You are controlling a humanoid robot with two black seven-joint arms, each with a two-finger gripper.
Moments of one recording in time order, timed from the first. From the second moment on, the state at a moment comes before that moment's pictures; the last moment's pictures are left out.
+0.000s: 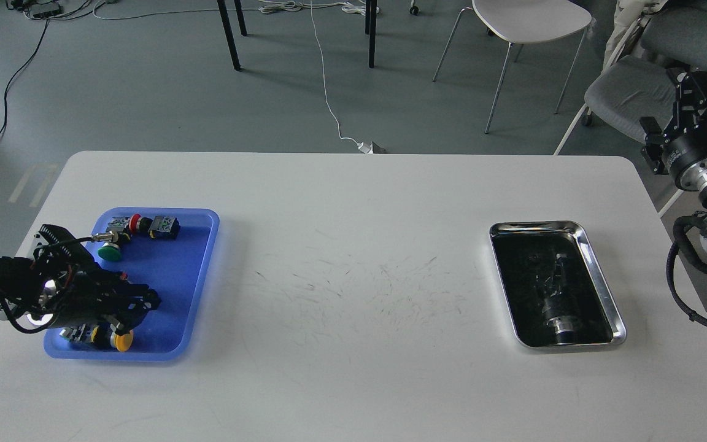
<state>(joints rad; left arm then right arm) -0.70 0.87 -0.17 -1.07 2.03 -0.13 -0.49 0.86 -0.52 0.35 0.46 -0.11 0.16 0.49</state>
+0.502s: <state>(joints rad) -0.70 0.87 -0.17 -1.07 2.04 -0.12 -0.49 0.86 -0.52 0.35 0.46 -0.11 0.16 0.49</state>
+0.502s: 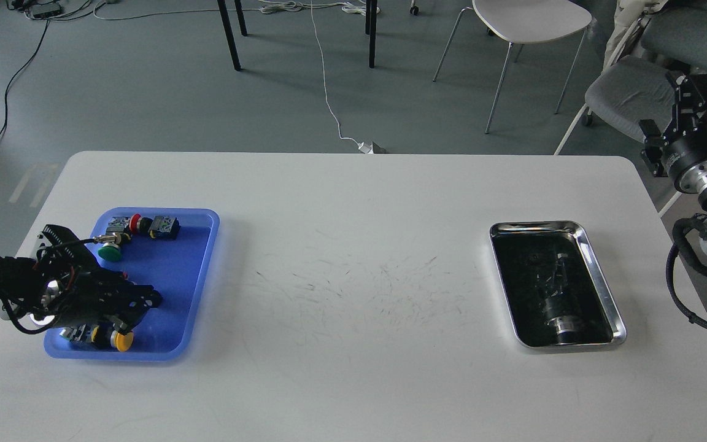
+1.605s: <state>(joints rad) -1.12 0.75 -0.18 -1.30 1.97 -0.24 -0.49 0.85 -0.52 0.37 0.45 -0.11 0.15 0.49</state>
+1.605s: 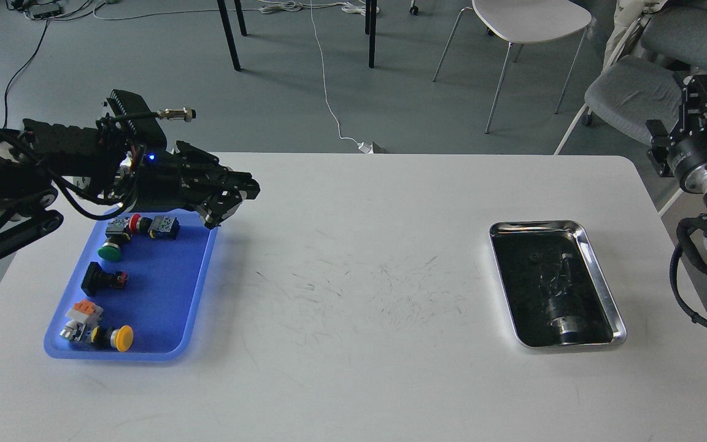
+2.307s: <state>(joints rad) -1.06 0.24 -0.07 -1.04 2.05 -0.27 -0.49 0.82 -0.53 0.43 0.38 0.06 0.17 0.49</state>
